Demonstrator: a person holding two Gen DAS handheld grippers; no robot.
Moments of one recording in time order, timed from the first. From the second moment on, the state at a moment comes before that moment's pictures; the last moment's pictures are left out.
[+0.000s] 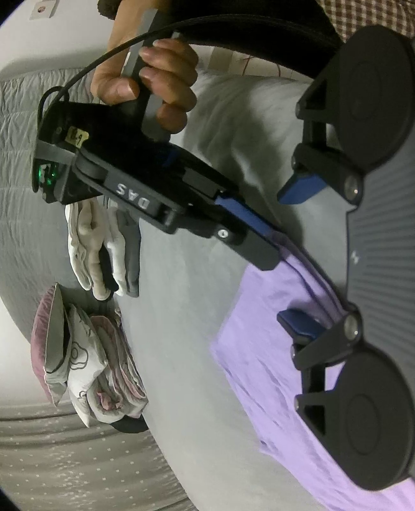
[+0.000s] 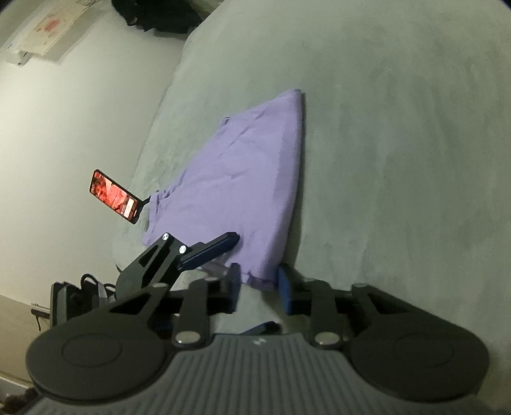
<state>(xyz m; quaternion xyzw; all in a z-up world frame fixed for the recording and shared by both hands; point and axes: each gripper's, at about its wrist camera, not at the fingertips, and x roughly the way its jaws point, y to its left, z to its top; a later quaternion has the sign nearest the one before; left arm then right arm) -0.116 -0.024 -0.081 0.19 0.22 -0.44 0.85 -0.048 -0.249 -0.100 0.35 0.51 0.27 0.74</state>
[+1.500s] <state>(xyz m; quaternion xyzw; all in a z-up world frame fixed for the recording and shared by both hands) -0.125 -0.063 -0.071 0.07 0.26 -0.29 0.92 0.018 -0.233 -0.096 0.35 0.39 0.14 0.84</state>
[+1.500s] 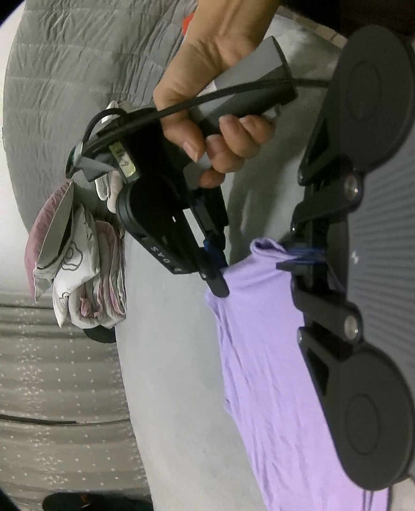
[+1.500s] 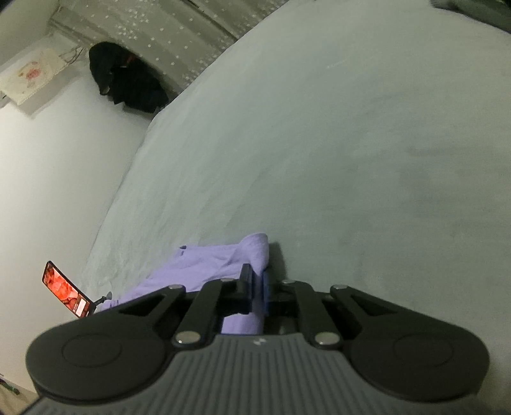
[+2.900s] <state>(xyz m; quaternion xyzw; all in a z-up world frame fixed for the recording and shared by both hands) -0.122 0.124 -0.062 -0.23 0.26 -0.15 0.92 0.063 -0.109 -0.046 0.33 0.40 0.16 0.84</state>
